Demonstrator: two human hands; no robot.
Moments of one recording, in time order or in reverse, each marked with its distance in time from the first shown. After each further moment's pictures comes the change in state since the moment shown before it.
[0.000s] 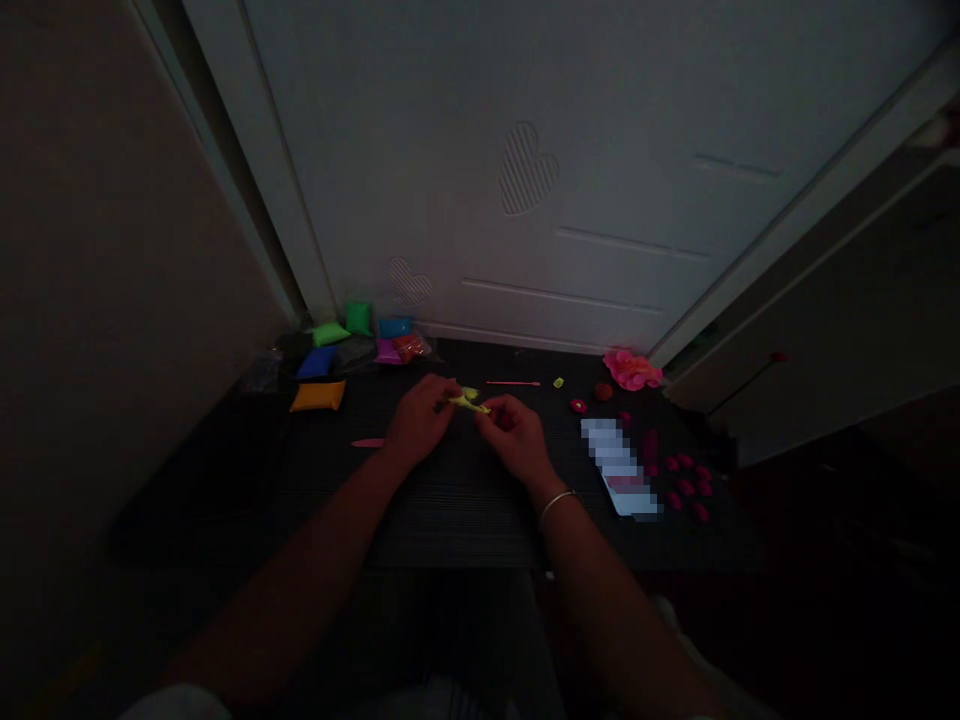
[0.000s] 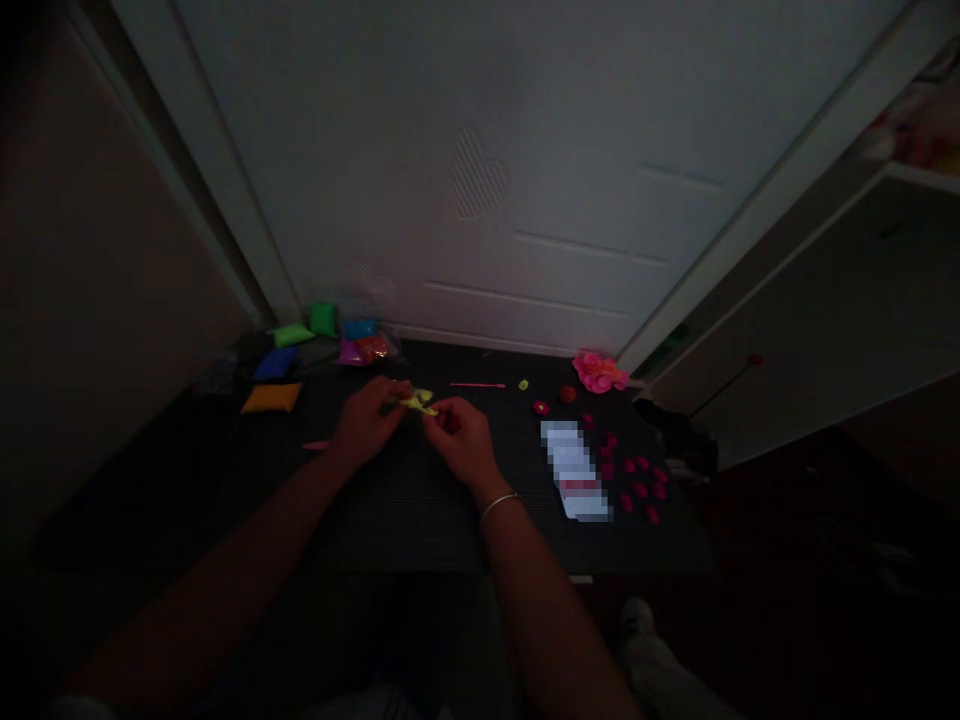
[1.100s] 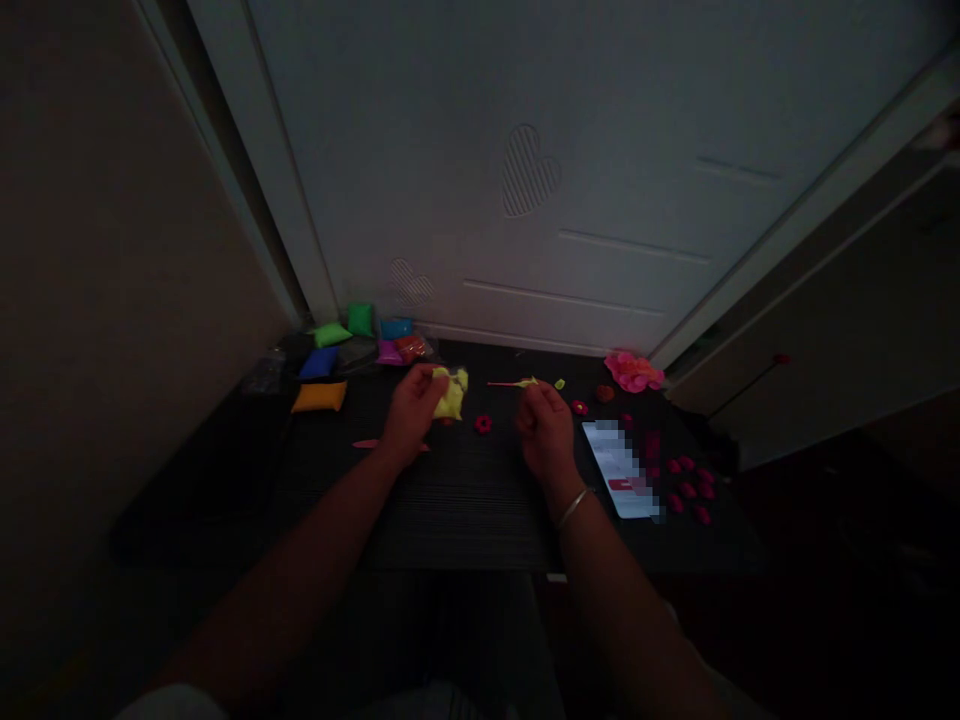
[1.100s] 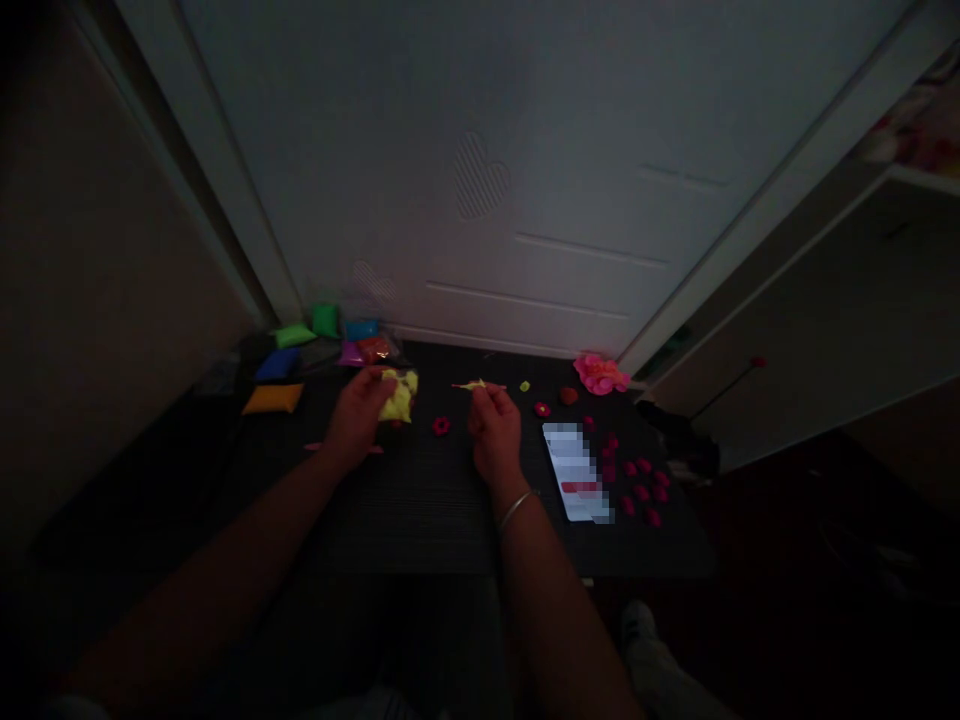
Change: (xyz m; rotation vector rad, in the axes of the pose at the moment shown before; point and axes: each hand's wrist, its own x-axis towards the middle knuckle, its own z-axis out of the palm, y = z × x) left_hand 0.007 0.007 0.001 -0.770 0.080 -0.589; right_hand 0.010 -0.010 -0.016 0.763 0.269 0.204
